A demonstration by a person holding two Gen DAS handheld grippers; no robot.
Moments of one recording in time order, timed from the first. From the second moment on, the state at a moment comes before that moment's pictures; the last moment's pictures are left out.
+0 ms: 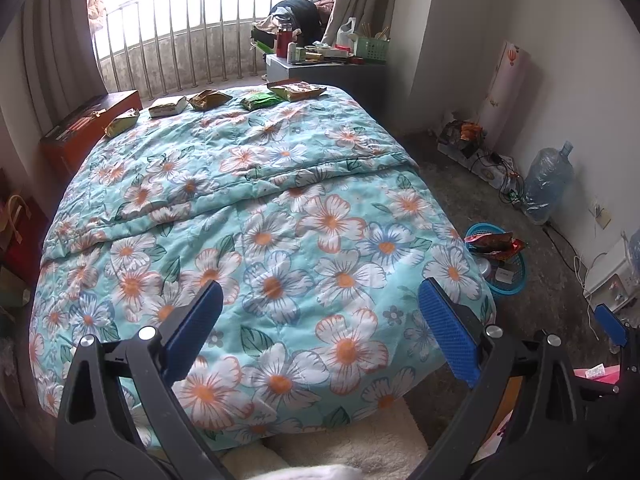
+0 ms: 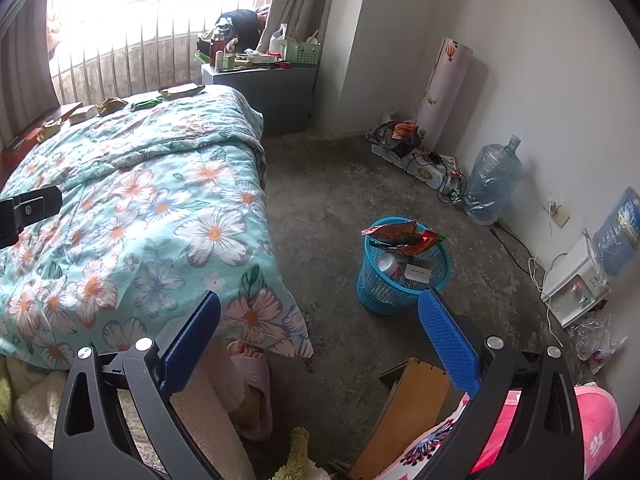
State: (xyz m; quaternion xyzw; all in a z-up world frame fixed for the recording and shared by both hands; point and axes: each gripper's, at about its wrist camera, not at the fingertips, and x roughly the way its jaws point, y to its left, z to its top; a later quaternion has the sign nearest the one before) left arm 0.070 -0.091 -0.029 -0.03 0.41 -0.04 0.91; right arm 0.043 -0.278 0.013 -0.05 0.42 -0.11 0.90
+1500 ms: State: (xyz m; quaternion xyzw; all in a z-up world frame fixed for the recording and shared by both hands) left arm 0.069 -0.096 -0.030 -0.03 0.42 -0.05 0.90; right arm 0.043 -0.284 0.013 -0.04 0.43 -0.11 0.90
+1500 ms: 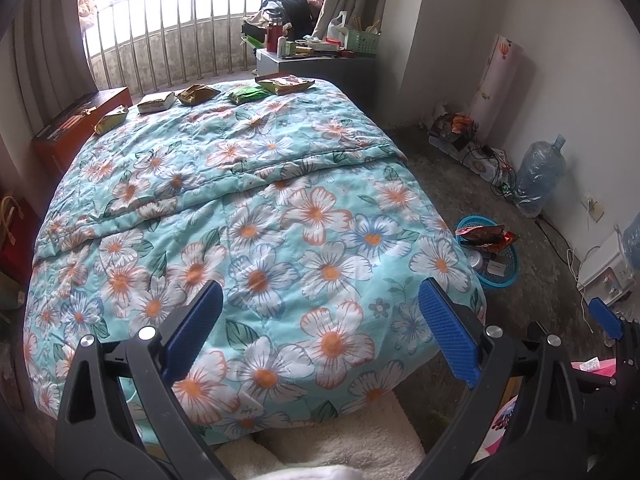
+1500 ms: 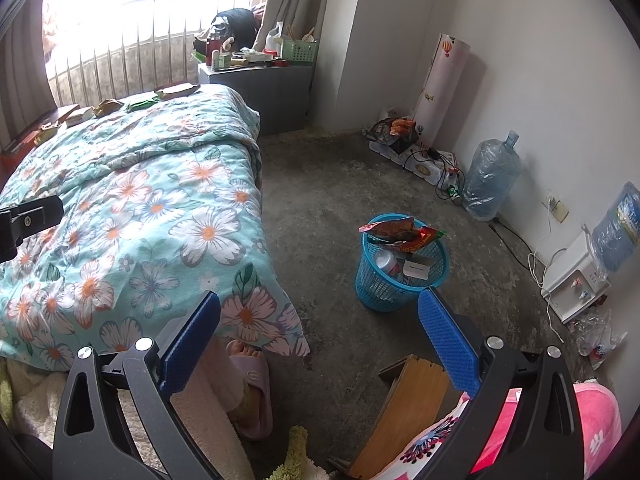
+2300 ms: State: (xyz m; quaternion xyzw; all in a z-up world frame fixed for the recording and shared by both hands) left arm 0.069 -0.097 -0.029 -0.03 0.42 -0.05 0.91; right arm 0.042 -0.285 0.013 -0.04 0.43 -0.11 0.90
